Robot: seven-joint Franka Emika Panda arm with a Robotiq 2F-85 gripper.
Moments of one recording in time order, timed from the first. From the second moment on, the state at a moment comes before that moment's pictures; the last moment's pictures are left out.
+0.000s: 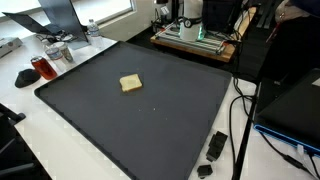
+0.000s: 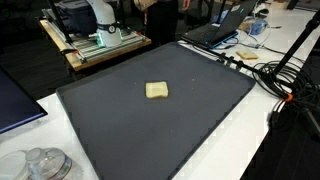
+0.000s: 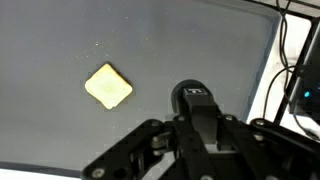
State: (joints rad) arm 0.09 -0.18 0.06 -2.02 0.03 1.76 -0.07
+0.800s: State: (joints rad) arm -0.05 0.31 -0.04 -1.94 0.19 2.15 -0.01
